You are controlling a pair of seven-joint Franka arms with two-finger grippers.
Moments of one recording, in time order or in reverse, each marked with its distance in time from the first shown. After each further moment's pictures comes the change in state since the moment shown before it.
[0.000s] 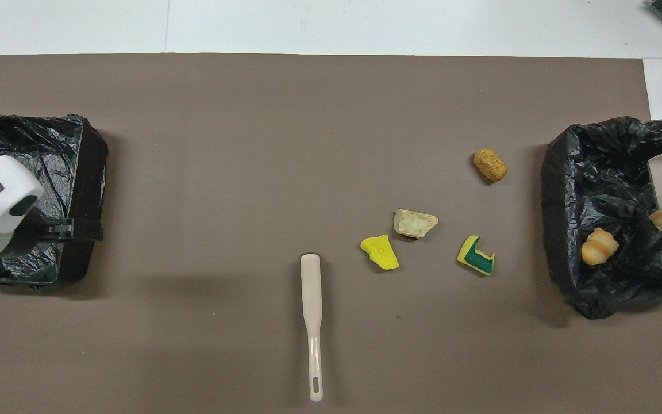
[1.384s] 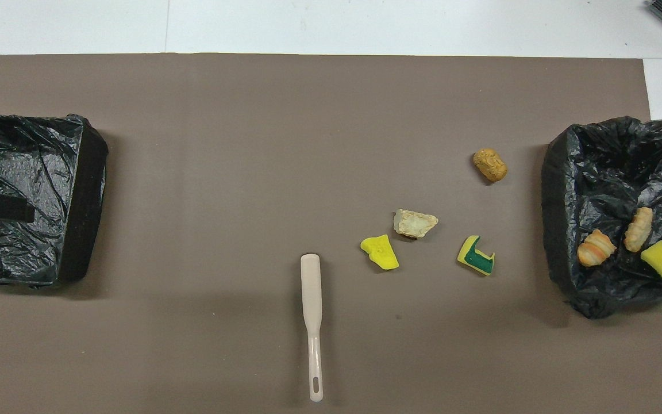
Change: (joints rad) left arm 0.016 0.044 -0.027 0.397 0.044 -0.353 0.012; right arm 0.091 -0.101 0.014 -0.052 -0.436 0.004 -0.001
